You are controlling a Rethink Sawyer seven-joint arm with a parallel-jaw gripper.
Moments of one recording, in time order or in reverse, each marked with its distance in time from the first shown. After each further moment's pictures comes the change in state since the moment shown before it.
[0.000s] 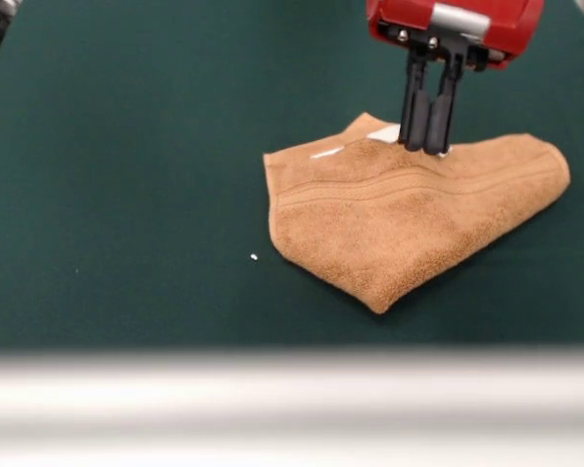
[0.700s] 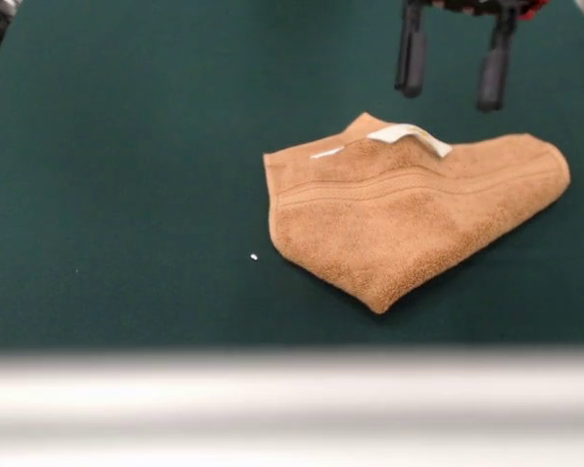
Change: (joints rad) arm -0.002 -0.063 0.027 0.074 -0.003 -0.047 0.000
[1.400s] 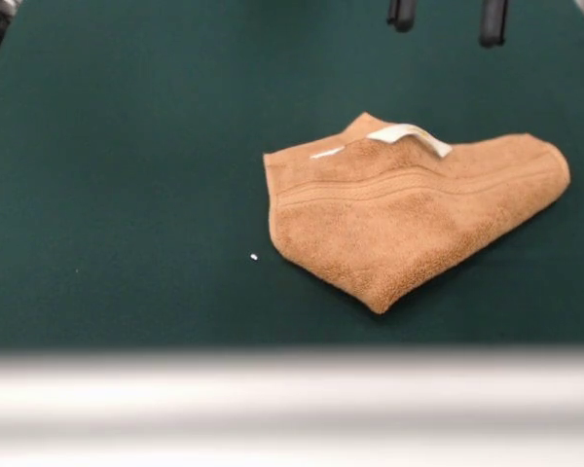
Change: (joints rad) arm -0.014 -0.126 0.035 0.133 -0.036 0.000 0.000
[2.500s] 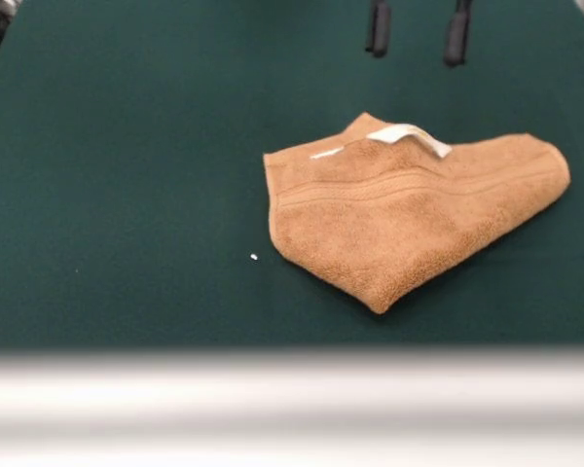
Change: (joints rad) arm -0.053 -0.003 0.076 0.117 -0.009 -0.068 0.000
